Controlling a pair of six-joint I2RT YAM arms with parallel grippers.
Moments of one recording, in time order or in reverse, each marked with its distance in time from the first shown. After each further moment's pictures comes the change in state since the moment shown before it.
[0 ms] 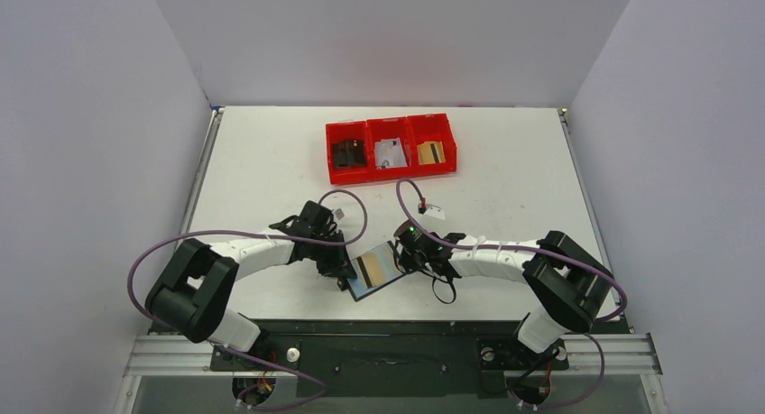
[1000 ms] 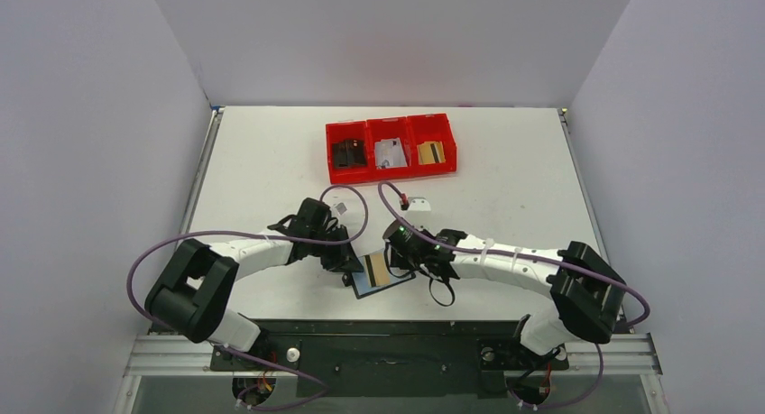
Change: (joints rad) left arm 0.017 -0.016 -0.015 0.110 0.083 -0.019; right arm 0.106 -0.113 0.133 -0.235 0.078 -0.177
